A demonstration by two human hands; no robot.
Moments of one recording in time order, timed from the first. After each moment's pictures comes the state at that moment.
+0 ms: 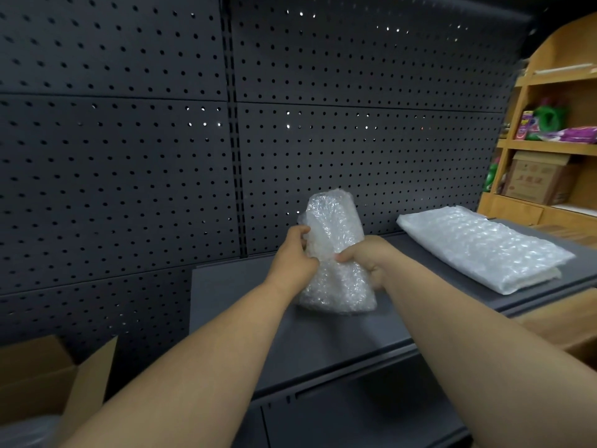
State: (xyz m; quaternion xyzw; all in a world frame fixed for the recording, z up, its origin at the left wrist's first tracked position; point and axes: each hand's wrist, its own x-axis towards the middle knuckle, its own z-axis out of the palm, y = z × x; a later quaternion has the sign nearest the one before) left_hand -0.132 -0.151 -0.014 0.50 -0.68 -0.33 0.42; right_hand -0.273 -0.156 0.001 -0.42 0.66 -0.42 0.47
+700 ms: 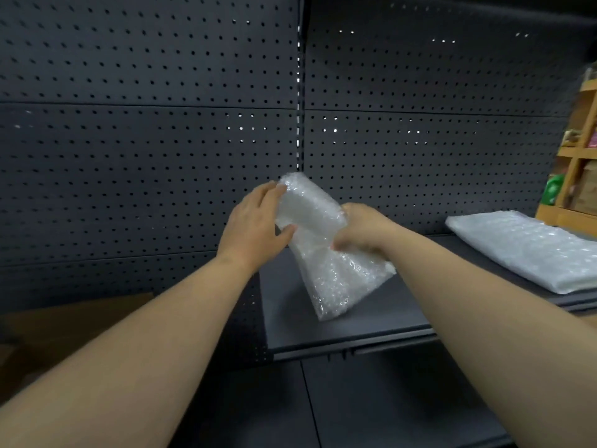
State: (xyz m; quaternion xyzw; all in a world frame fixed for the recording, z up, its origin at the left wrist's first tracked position) left_hand 0.007 -0.088 0.024 0.53 -0.75 0.11 0.38; right_hand -0.181 -0.096 0.048 -0.72 0.61 -0.27 0.19
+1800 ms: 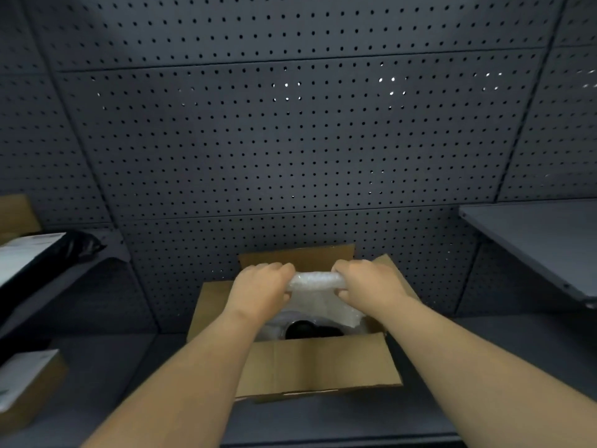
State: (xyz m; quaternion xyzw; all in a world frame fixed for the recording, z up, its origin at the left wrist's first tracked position) left_hand 0.404 0.014 -0.095 0.63 -0.76 0.15 0.10; right_hand 0.215 -0.025 -0.090 -0.86 0.51 -0.07 -0.05
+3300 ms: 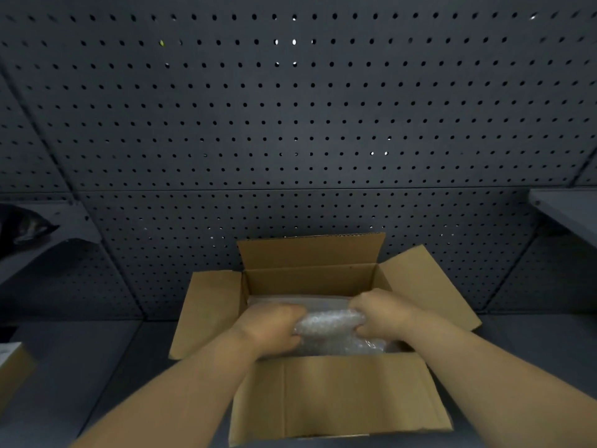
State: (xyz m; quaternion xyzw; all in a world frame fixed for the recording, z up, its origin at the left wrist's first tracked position) left_hand 0.439 -0.051 -0.184 0.58 -0.80 -0.09 -0.06; right_hand 0.238 -0.099 -0.168 -0.86 0.48 0.15 0.11
